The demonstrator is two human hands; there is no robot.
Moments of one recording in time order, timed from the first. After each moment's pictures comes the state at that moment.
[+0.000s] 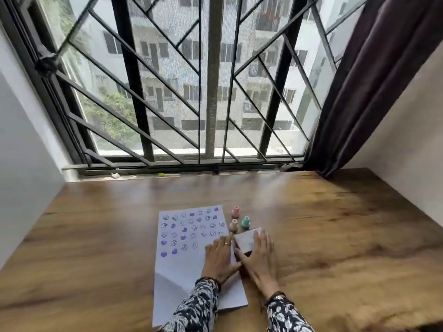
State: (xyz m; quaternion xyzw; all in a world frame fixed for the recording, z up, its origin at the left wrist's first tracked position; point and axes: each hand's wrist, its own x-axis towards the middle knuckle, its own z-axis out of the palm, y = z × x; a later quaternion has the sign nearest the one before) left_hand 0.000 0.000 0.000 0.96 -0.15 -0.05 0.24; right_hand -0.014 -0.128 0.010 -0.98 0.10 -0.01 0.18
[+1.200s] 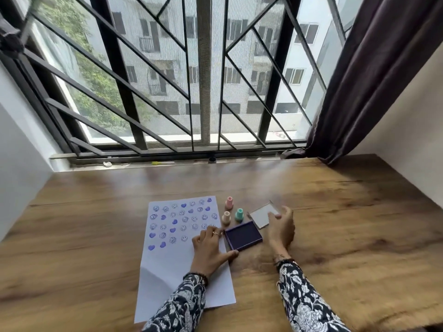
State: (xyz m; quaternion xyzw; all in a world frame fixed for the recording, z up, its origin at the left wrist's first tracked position) left_hand 0.019 -0.006 -0.018 0.96 -0.09 0.00 0.26; right_hand 0.048 -0.190 0.028 -0.79 0.34 -0.18 0.48
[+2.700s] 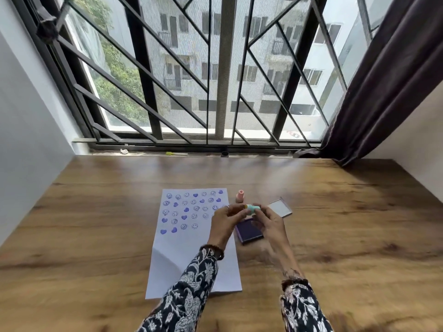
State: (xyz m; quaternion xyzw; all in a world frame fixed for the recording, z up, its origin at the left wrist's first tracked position) left_hand 0.022 -0.025 0.055 0.65 0.03 -0.04 0.76; right_hand 0.013 -0.152 0.056 -0.60 0.09 0.01 0.79
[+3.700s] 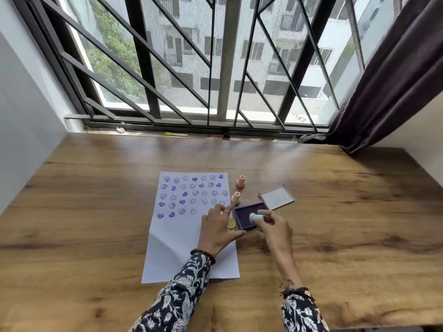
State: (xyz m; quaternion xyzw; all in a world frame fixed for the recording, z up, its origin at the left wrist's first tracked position) left_hand 0.004 -0.007 0.006 0.95 -0.06 -0.03 0.30; right_hand -0.012 -0.159 0.037 -0.80 0.19 -0.02 0.57
